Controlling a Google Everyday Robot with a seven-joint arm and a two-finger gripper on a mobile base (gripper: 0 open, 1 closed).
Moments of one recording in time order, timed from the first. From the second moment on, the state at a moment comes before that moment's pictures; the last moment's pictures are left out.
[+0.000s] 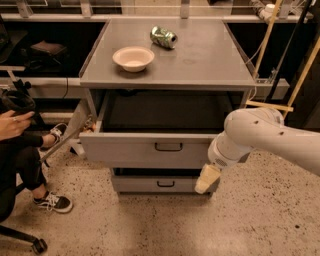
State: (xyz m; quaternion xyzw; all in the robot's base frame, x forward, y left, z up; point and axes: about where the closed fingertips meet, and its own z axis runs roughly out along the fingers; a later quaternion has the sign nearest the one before) arm 0.547 -0.161 0.637 -0.54 0.82 0.03 0.17
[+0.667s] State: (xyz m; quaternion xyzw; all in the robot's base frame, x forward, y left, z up) arm 0.602 -0.148 0.645 -0.52 0.83 0.01 0.19
